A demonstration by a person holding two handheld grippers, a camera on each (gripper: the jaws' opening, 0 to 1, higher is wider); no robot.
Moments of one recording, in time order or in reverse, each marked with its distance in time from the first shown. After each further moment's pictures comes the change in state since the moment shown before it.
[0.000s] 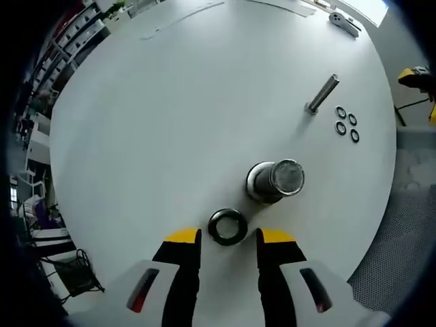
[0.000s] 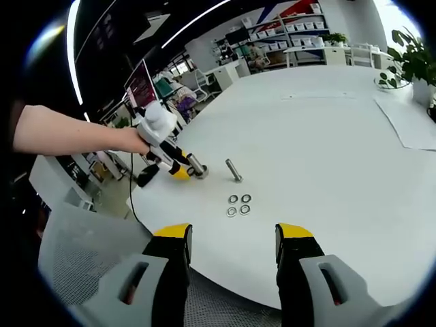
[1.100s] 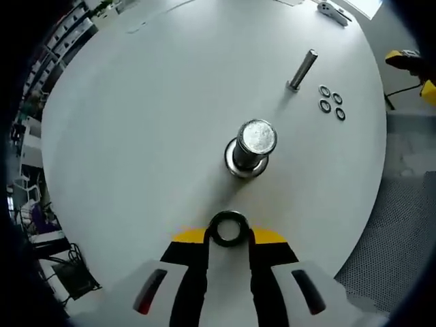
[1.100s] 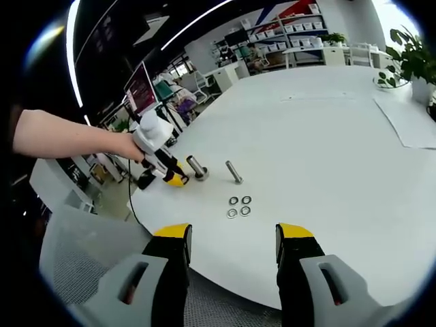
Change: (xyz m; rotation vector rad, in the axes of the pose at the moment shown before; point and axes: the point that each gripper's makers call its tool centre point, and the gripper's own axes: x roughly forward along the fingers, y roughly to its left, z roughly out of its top) left arm 0.001 -0.011 -0.018 0.042 0.056 -0.048; right arm -0.001 0.003 0.001 0.010 -0.008 0.003
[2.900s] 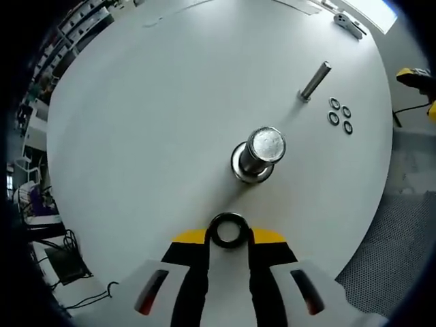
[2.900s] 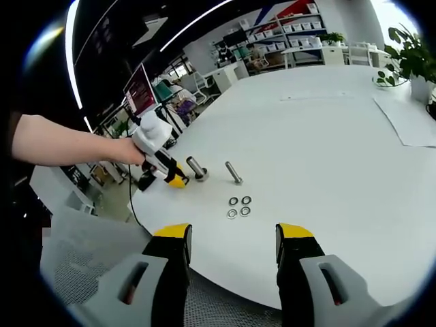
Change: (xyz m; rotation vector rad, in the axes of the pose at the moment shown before) left arm -0.003 -0.004 -0.001 -0.108 -0.019 0.024; right arm 0.000 -0.001 0.000 0.007 -0.002 0.003
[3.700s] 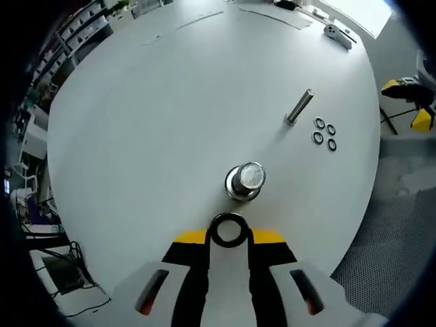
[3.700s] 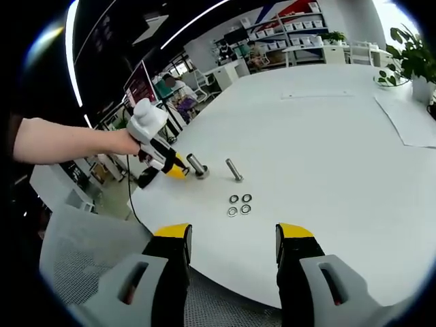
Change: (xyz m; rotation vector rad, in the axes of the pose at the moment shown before) left arm -0.023 0.000 0.023 0.030 -0.095 -0.037; right arm 0.001 0.001 -0.003 -0.003 0.011 -0.001
